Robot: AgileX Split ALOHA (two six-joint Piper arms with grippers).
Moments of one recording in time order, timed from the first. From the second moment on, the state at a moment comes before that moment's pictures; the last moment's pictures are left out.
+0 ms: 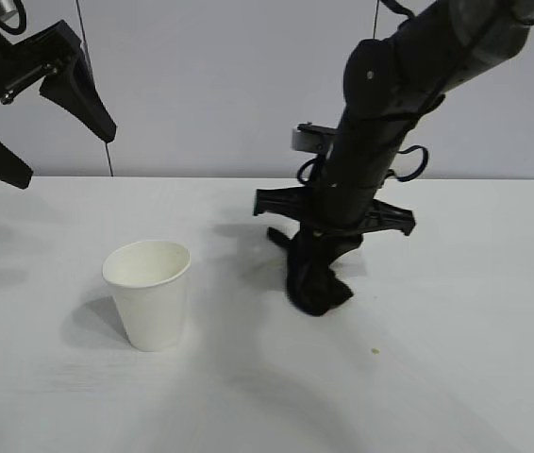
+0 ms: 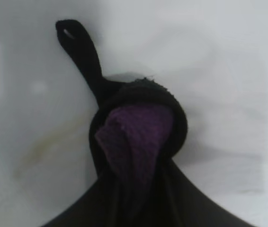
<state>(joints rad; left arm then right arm) -0.12 1.73 -1.23 -0.66 0.81 0.30 0.49 2.21 -1.52 0.08 0.58 0.33</state>
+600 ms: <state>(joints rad) -0.12 1.73 -1.23 -0.66 0.81 0.30 0.50 2.33 -1.70 0.13 0.58 0.32</state>
